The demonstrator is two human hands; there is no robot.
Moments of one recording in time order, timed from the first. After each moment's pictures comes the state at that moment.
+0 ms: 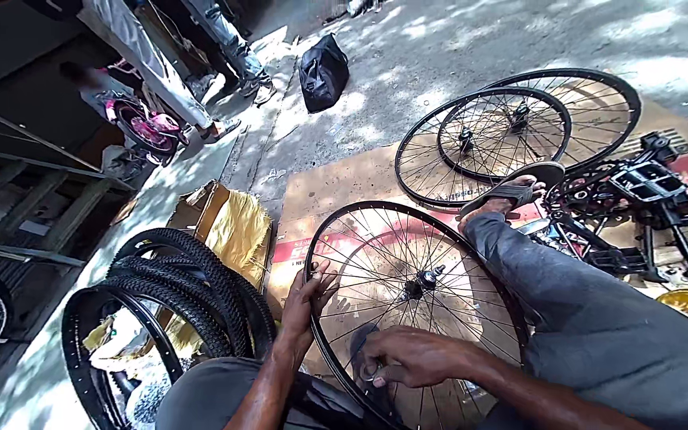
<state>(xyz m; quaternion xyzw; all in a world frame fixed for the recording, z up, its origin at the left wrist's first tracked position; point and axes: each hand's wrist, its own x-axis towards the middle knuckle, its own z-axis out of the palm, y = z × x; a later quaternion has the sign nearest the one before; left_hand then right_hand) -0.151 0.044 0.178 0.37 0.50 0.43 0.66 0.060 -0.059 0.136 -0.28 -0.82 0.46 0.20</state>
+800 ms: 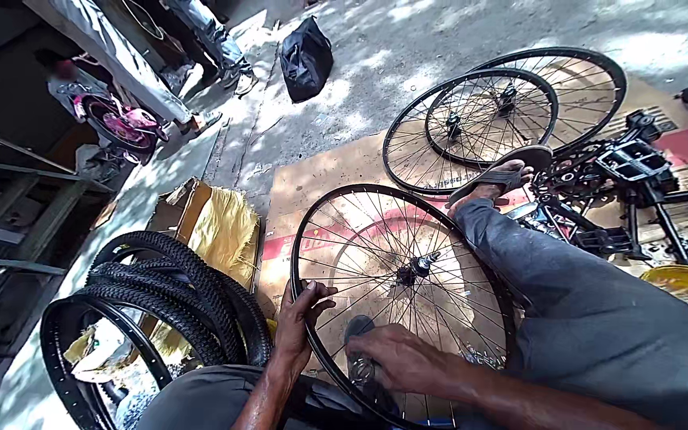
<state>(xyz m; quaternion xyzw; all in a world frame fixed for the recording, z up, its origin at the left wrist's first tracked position) -0.152 0.017 0.171 0.41 0.47 0.43 0.65 0.034 -0.081 0.118 -0.39 -0.80 0.38 0.26</state>
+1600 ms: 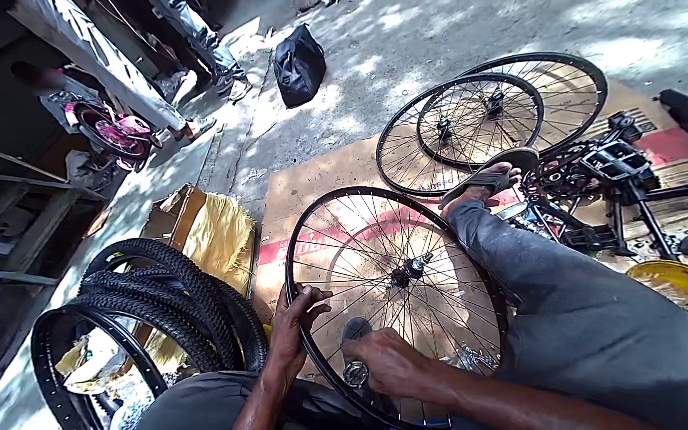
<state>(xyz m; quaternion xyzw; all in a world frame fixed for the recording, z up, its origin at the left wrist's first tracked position) -0.155 0.019 0.170 0.42 0.46 0.42 0.66 0.026 -0.081 0.128 -0.44 -0.79 0.39 0.19</state>
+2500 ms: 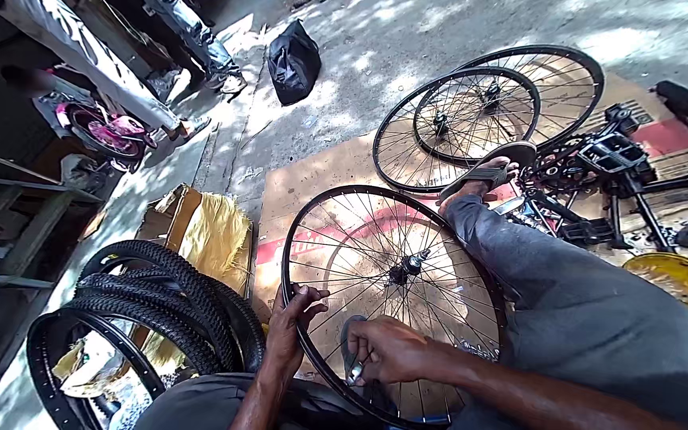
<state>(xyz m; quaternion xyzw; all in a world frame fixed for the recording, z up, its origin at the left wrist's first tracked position) -0.158 0.018 0.169 0.42 0.47 0.42 0.65 0.047 -0.073 0.130 -0.40 -0.74 0.50 0.21</state>
